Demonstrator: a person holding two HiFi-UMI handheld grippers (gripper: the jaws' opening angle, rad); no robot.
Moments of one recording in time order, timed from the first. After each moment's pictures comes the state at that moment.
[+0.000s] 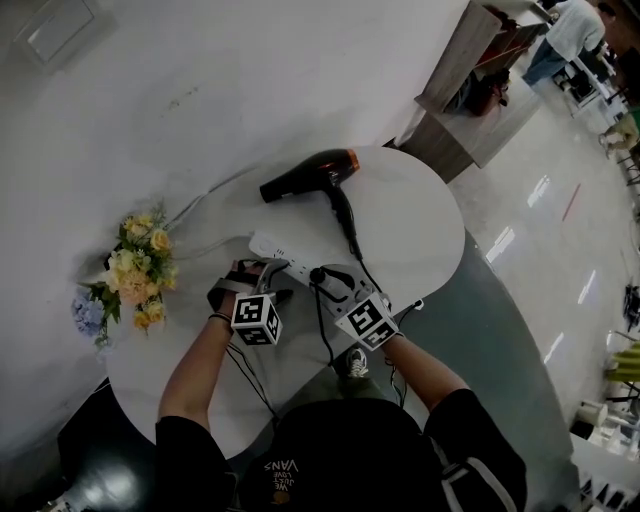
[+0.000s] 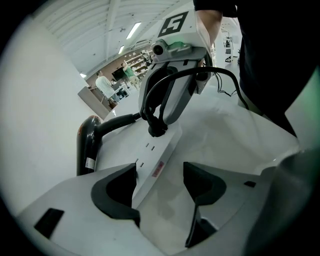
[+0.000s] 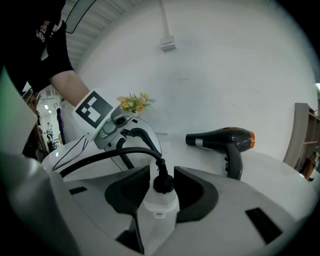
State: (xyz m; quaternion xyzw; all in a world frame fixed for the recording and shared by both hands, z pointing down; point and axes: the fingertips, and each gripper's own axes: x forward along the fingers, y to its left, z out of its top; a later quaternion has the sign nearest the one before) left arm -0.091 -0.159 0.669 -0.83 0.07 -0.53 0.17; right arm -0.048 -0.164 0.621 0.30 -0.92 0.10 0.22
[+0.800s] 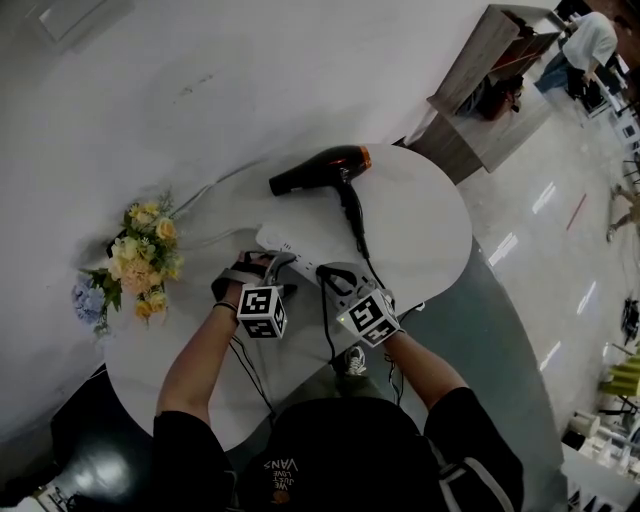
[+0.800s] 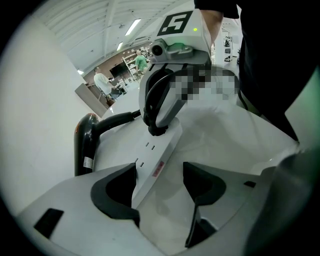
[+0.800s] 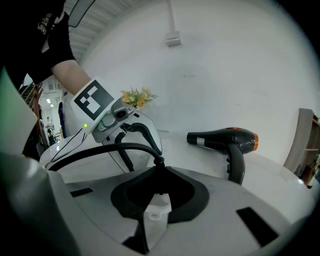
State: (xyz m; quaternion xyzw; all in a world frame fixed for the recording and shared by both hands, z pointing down) left arm -0.092 -0.161 0.671 -0.82 0.06 -0.54 0.16; right arm -0.053 -0.172 0.630 0.29 -0.92 0.07 0.24
